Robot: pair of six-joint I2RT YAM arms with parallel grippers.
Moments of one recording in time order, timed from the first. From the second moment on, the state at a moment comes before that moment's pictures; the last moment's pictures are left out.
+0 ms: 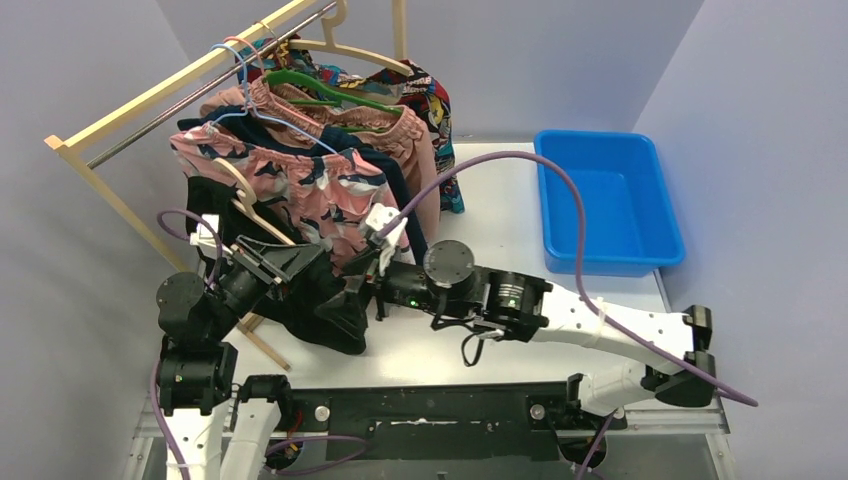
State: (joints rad) left arm 0.00 0.46 0.87 -0.43 0.59 -1.31; right arm 1.30 1.33 1.38 -0.12 -0.02 0.25
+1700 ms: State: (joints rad) left arm -0.01 0.73 1.19 -0.65 0.42 -0.56; right arm 0.57 1.10 1.26 -0.83 -0.63 -0.34
